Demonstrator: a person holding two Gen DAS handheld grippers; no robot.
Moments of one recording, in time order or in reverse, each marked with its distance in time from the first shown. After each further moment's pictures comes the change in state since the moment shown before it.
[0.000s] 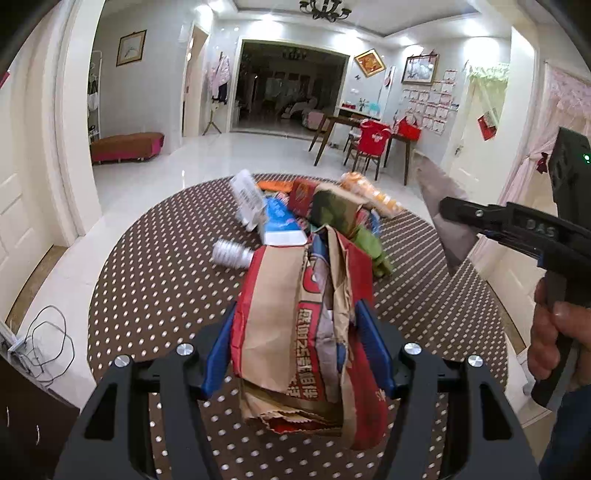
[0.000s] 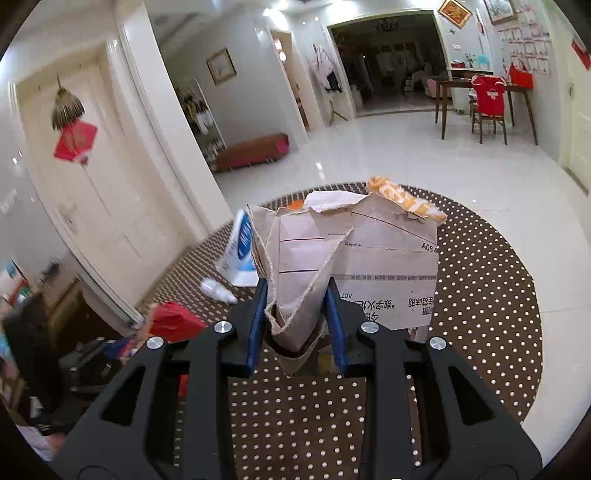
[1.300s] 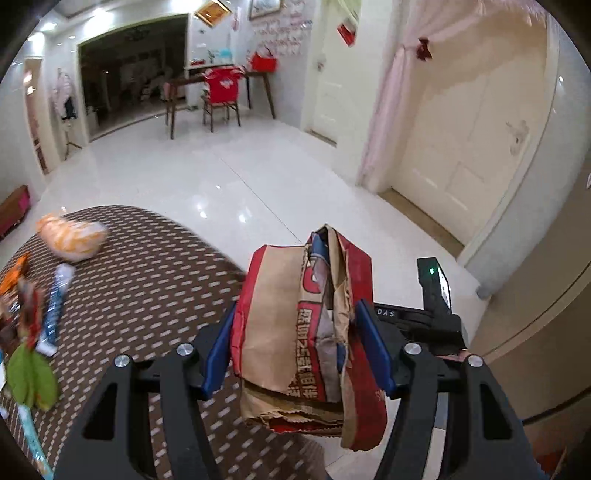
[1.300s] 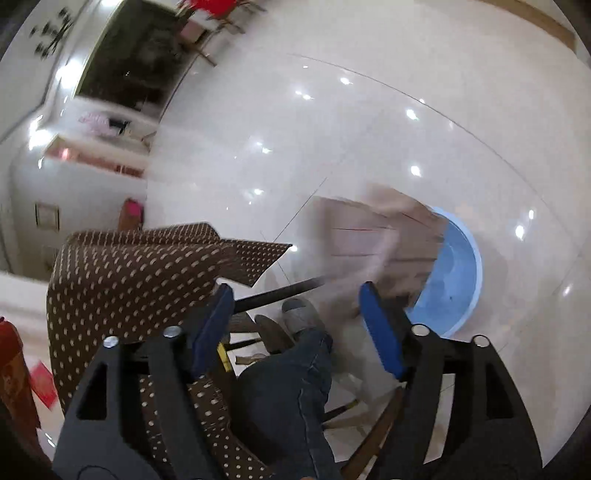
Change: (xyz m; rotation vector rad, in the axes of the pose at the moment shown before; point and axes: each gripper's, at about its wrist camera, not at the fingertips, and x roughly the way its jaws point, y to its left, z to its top) left arm 0.158 -0.335 0.033 0.425 0.245 -0.360; right arm -0.056 -0.420 -0.192 1.009 0.144 -0.256
